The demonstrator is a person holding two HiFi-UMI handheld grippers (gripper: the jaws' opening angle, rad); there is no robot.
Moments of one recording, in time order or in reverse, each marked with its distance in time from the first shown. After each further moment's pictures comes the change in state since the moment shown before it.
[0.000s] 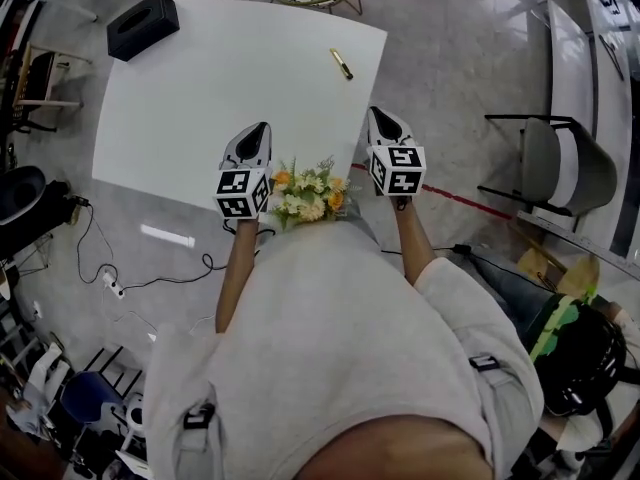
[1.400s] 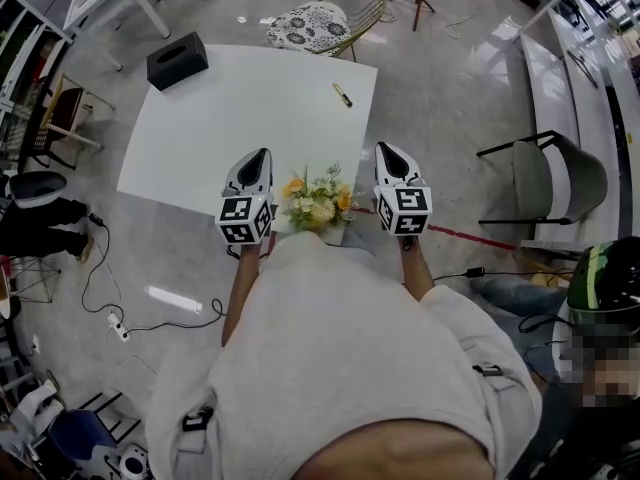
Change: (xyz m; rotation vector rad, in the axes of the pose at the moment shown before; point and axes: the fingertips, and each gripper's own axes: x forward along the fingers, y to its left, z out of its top) left arm -0.103 -0.016 0.045 0.090 -0.213 0.003; right arm -0.123 0.054 0.036 -0.086 -0.251 -0.050
